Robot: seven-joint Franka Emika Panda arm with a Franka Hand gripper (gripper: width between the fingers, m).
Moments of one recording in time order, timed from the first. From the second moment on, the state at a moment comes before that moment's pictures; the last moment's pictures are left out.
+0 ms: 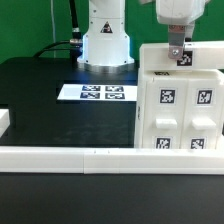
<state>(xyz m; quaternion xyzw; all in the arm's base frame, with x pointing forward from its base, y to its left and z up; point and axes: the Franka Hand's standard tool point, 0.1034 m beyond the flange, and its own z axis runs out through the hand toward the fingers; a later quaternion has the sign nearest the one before) 0.611 0.078 0.160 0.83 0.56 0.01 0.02</state>
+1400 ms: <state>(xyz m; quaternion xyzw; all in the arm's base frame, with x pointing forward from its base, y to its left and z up) 0.611 0.080 0.159 0.99 0.15 0.02 0.01</state>
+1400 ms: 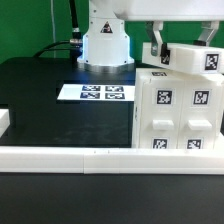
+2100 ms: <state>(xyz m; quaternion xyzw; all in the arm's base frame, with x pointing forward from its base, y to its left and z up) 0.610 0.083 0.158 1.00 -0.09 0.02 0.00</state>
